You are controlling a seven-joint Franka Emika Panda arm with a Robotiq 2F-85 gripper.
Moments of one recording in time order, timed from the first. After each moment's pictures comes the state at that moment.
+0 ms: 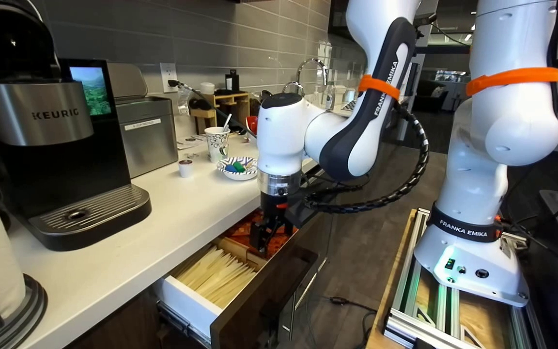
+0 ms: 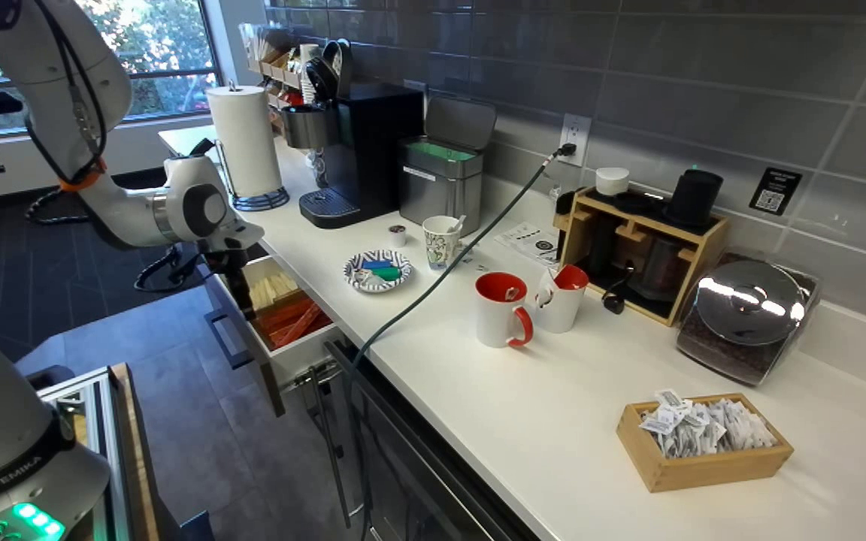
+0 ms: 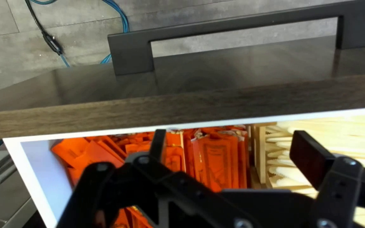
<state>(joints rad) 0.23 0.15 0.34 -2.64 -0.49 2.76 1.11</state>
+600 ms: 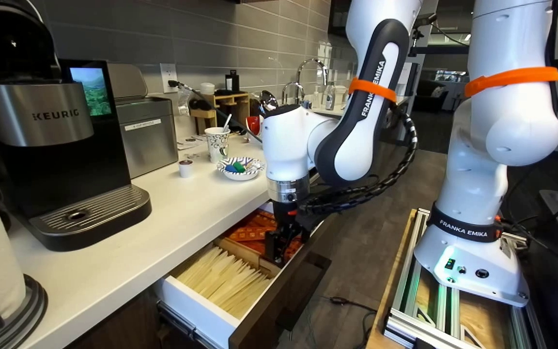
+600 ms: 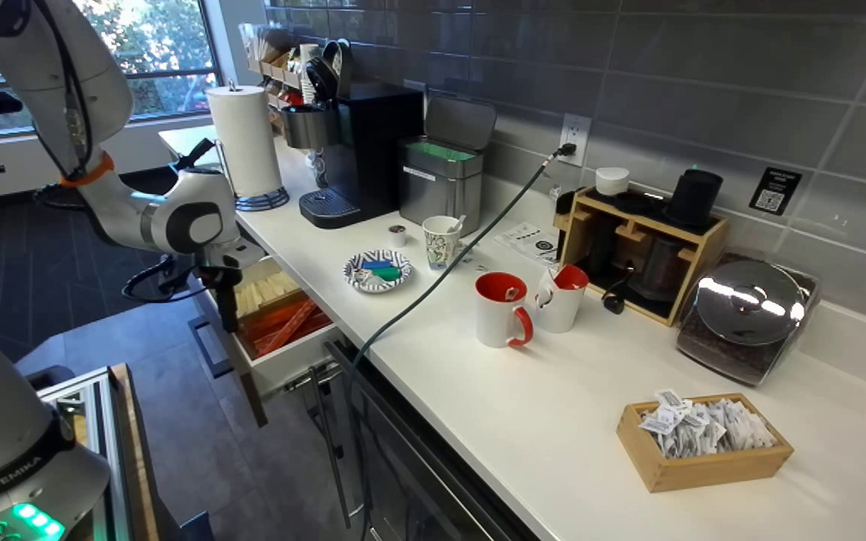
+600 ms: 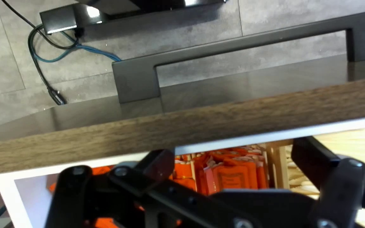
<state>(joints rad) 0.24 0.16 0.34 -2.70 -0.14 2.73 0.85</state>
